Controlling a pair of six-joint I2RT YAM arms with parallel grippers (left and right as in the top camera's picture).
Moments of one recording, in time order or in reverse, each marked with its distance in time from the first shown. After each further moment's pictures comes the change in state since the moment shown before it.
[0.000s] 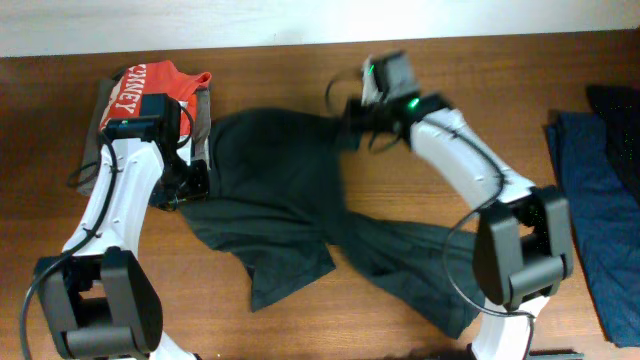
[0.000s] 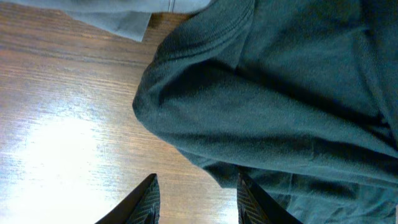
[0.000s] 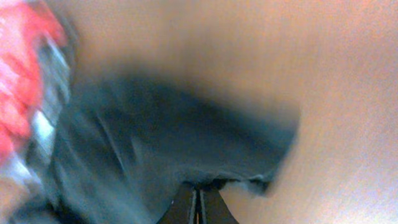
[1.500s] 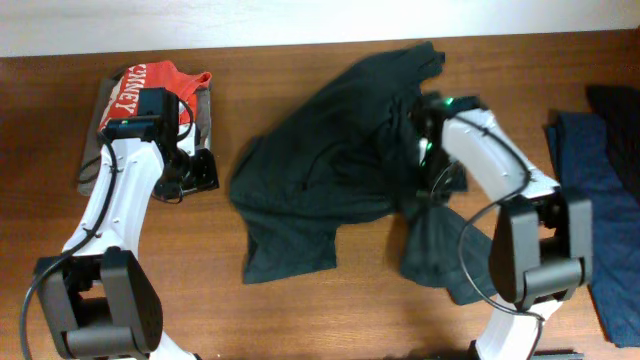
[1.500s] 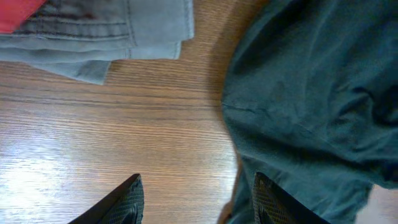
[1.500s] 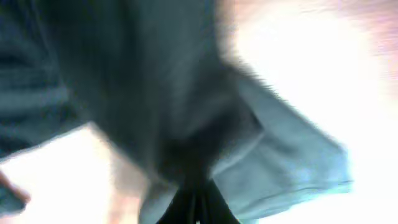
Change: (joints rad) left arm 0.000 0.000 0.000 0.103 0.117 0.000; right arm -0.125 -0.029 -0.100 -0.837 0.286 -0.070
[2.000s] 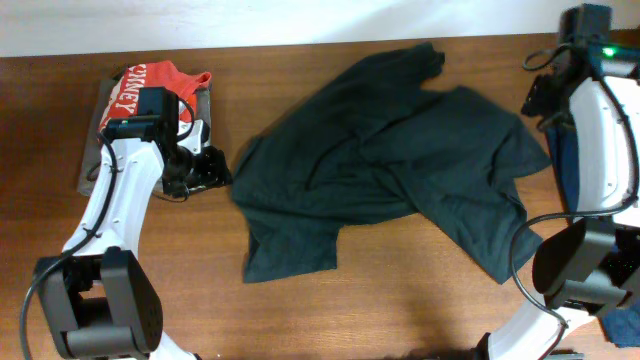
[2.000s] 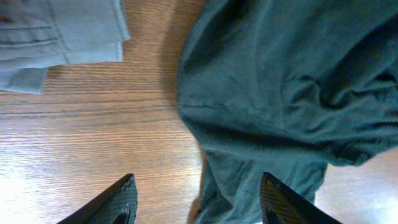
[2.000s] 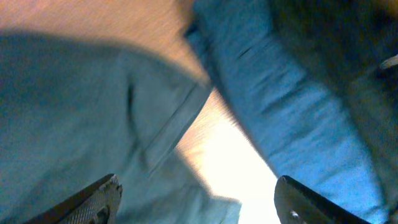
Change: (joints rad) left arm 0.000 0.000 0.000 0.011 0.148 0.031; right arm -0.408 -0.034 0.392 0.066 0.249 -0.003
